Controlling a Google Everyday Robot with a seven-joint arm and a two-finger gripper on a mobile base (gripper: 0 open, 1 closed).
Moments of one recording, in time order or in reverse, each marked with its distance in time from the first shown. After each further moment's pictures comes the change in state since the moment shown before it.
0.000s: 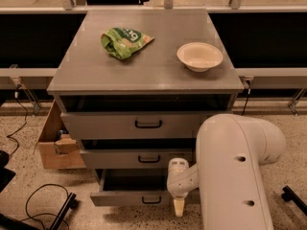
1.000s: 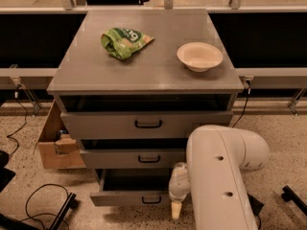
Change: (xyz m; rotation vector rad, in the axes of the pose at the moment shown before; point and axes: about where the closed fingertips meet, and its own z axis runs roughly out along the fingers) arm -0.017 0.007 0.075 -0.076 -0.110 0.008
